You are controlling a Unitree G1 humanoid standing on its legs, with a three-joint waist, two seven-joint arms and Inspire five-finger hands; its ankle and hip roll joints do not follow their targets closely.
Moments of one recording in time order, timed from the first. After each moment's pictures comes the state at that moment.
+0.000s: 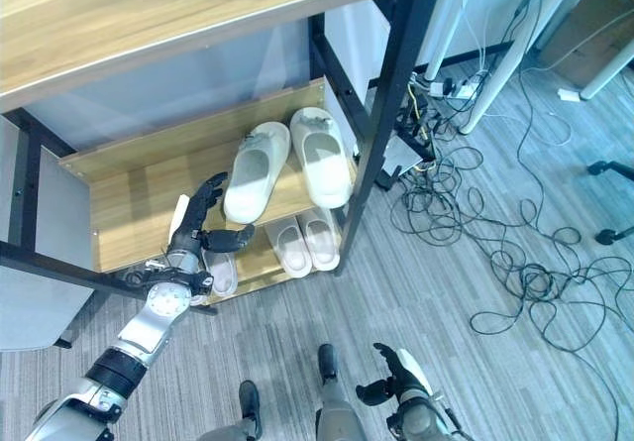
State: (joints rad) left arm -0.37 0.29 -0.35 0.35 -0.11 -0.12 0.34; right arm 0.00 -0.42 0.31 0.93 -0.15 -0.13 -0.18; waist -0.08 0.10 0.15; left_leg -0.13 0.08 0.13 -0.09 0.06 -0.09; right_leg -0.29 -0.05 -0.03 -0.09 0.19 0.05
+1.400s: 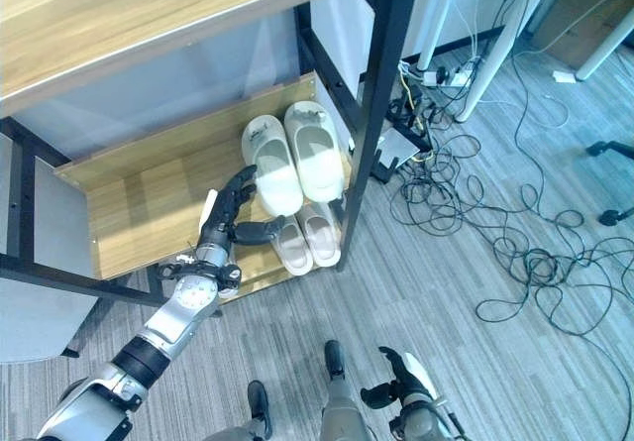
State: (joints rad) left arm -0.47 0.22 -0.50 0.39 -0.26 -0.15 0.39; right arm 0.00 -0.42 0.31 0.93 -0.14 -0.12 -0.21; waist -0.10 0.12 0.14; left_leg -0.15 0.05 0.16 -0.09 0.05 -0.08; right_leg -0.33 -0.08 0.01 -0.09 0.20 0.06
